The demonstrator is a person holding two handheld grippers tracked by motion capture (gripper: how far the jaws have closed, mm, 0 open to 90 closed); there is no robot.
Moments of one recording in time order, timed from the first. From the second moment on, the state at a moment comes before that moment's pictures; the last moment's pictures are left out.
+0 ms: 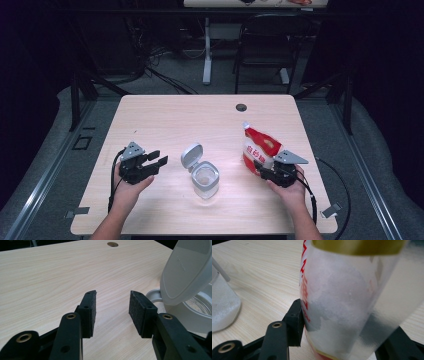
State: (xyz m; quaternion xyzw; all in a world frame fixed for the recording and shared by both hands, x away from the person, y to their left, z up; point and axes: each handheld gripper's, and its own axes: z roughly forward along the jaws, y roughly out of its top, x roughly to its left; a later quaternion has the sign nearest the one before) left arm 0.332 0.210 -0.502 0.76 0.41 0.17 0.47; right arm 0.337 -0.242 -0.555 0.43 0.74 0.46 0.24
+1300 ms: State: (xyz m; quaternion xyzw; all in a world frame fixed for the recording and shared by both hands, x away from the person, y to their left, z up) left arm 0.333 0.211 -0.503 0.76 0.41 0.17 0.47; right arm 0.338 -0.238 -0.565 0.44 0.71 0.49 0.24
